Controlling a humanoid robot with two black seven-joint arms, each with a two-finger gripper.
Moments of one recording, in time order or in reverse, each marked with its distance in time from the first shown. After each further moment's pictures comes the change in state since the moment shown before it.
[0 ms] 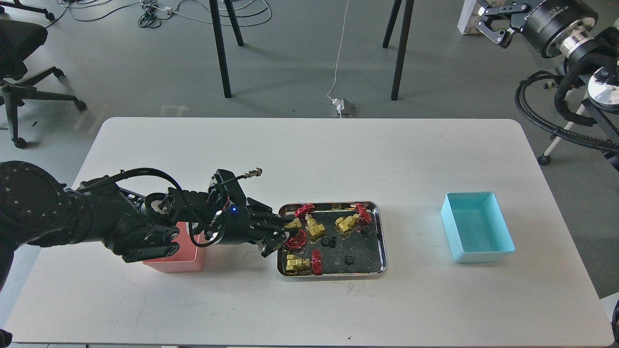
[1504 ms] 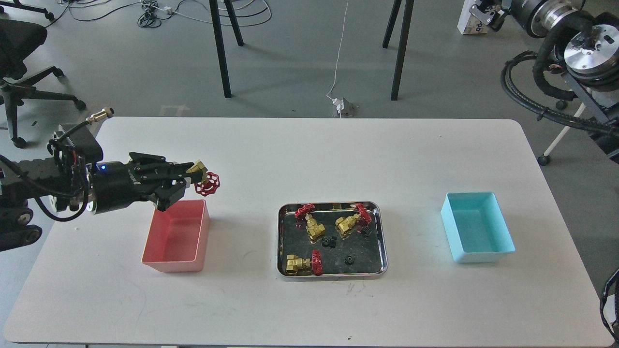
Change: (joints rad) left arm -0.111 0.721 -0.168 -0.402 0.177 0.042 0.000; right arm 0.077 0.037 0.008 0.103 0.001 -0.386 0.000
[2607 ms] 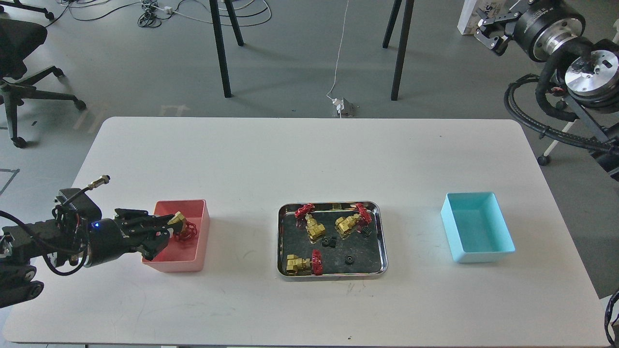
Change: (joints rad) left arm 0.375 -0.138 -0.118 0.278 0.021 0.059 0.000; right arm -0.082 -0.016 0.009 0.004 0.000 0.005 0.000
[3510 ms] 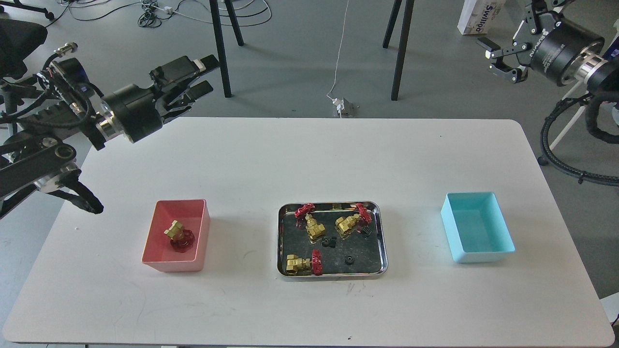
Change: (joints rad) left arm 0.009 -0.064 -0.948 -0.163 -0.772 -0.767 0.000; right arm -0.065 -0.187 -0.088 0.032 -0.482 0.511 0.002
